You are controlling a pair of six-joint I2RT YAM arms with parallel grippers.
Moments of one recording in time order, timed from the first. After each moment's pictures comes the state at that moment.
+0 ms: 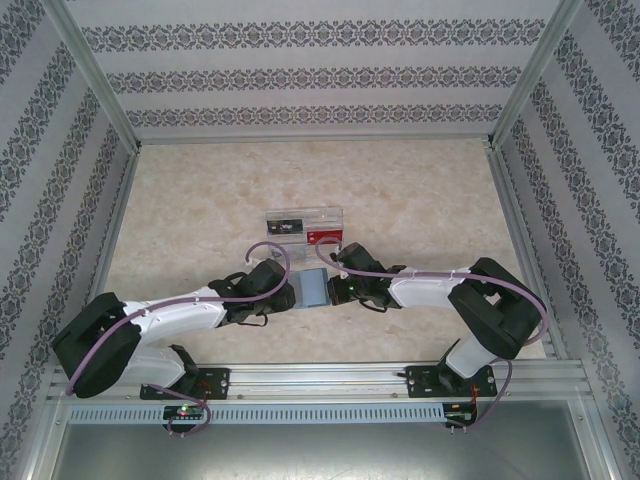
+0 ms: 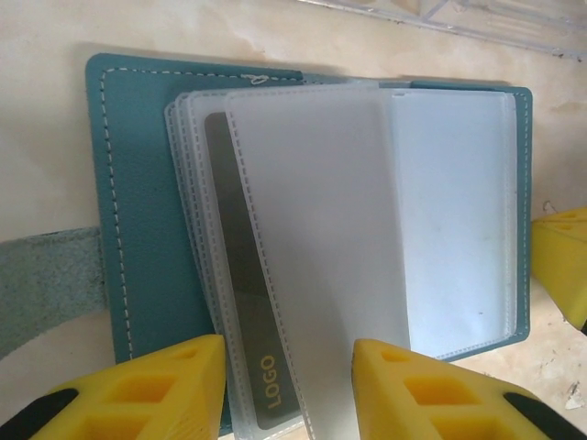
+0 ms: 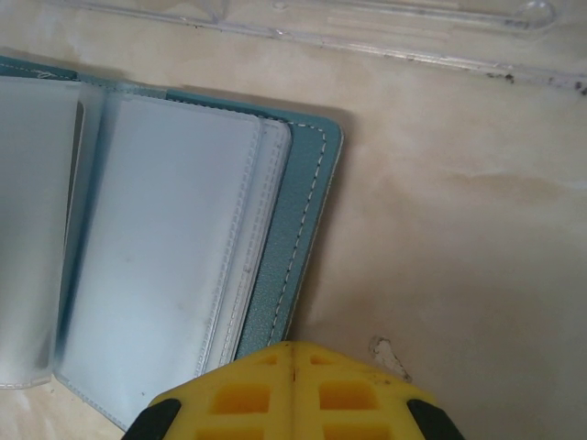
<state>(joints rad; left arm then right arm) -0.81 1.31 0.55 -0.23 -0.07 -0.95 0.78 1.58 0.63 0.01 -0.16 0.55</state>
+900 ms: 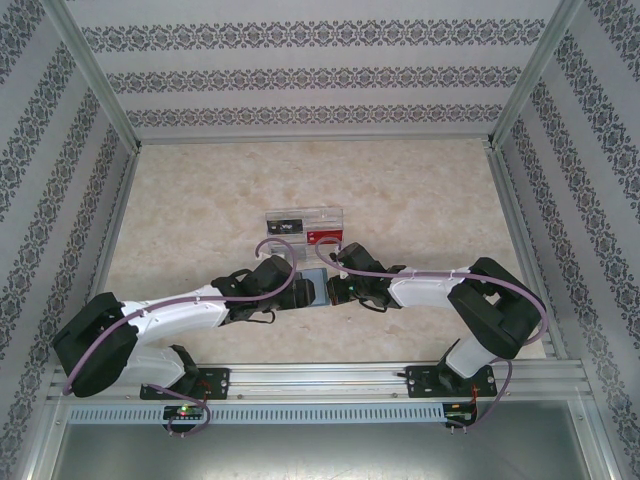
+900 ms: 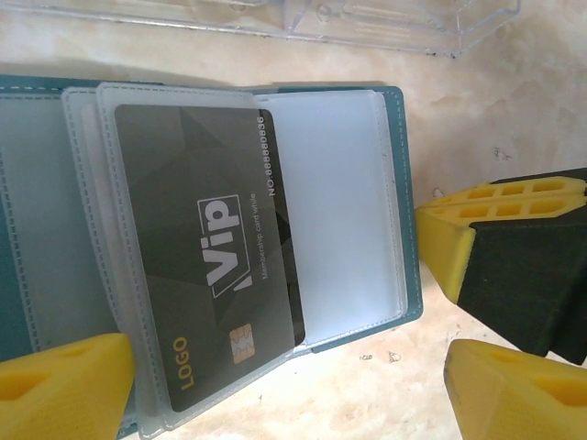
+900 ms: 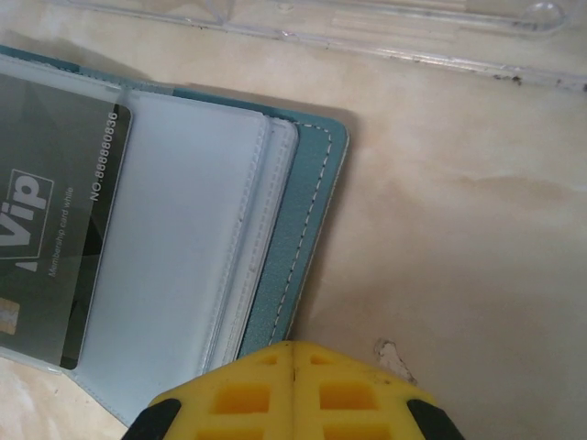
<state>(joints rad) -0.85 1.31 0.61 -0.22 -0.04 -0.92 0.78 1.58 0.63 0.01 -0.17 0.55</state>
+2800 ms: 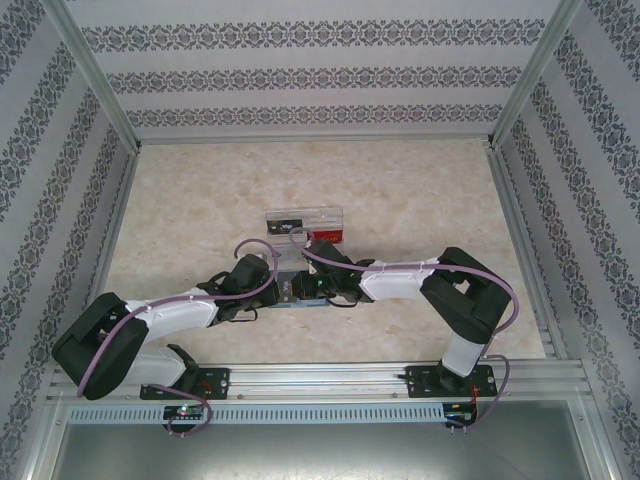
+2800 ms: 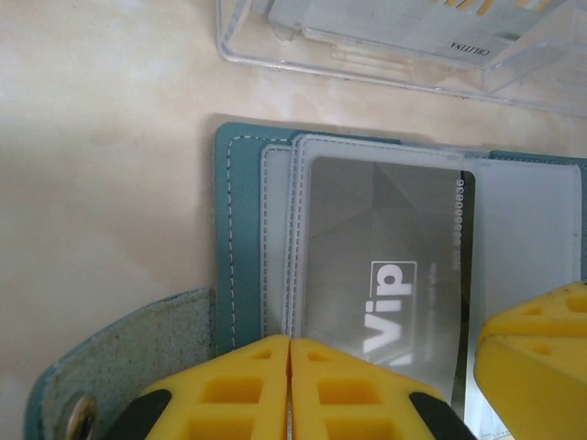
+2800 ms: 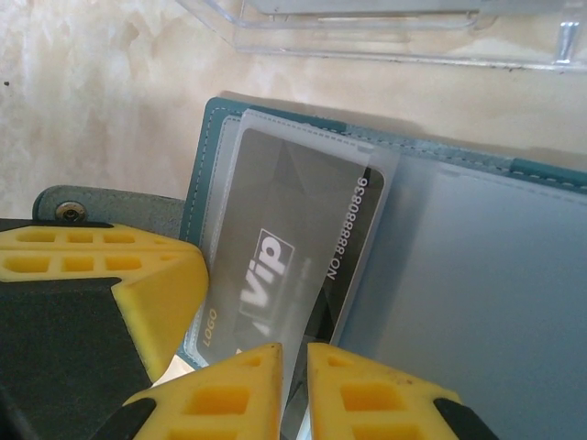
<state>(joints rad) -0.65 1.31 0.43 -0.04 0.01 -0.82 0.90 1.75 0.84 0.04 -0.23 0.81</state>
